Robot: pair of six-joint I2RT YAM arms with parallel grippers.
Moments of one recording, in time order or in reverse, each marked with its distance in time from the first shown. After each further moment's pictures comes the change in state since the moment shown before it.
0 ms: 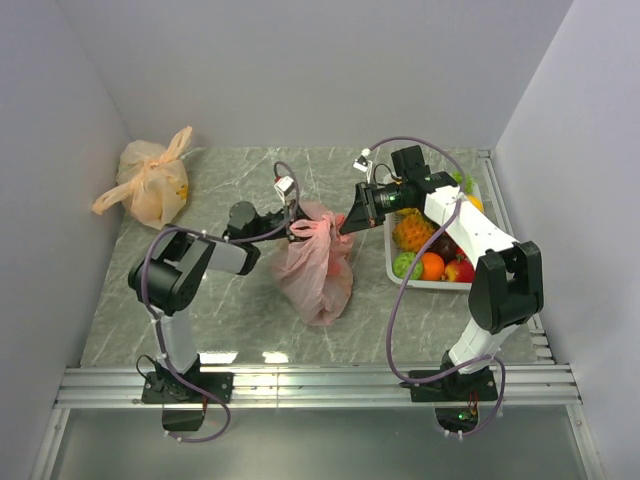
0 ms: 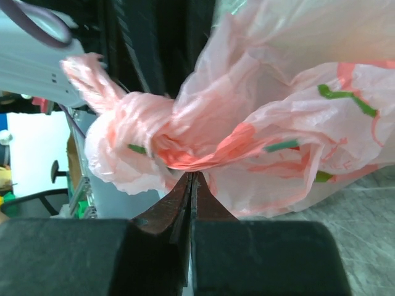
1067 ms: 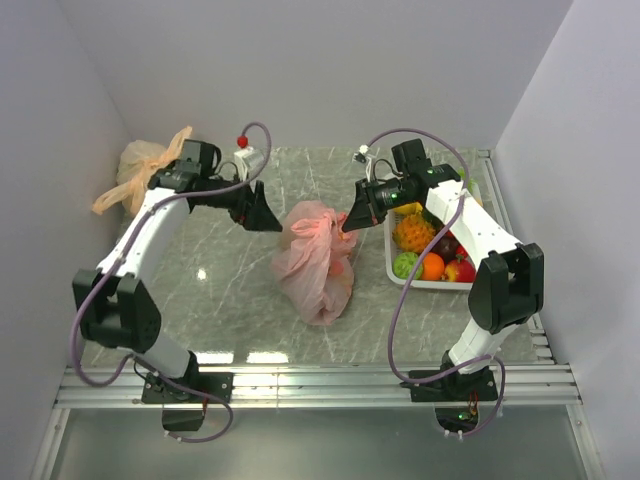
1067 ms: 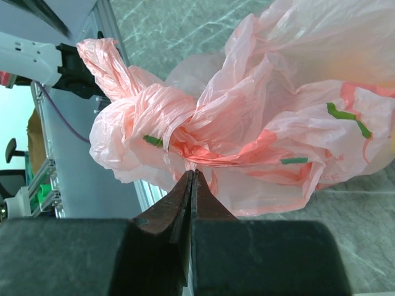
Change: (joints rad) left arm 0.280 -0.325 0.600 -2.127 0.024 1.612; right arm 0.007 0.002 0.085 -0.124 0.016 -0.196
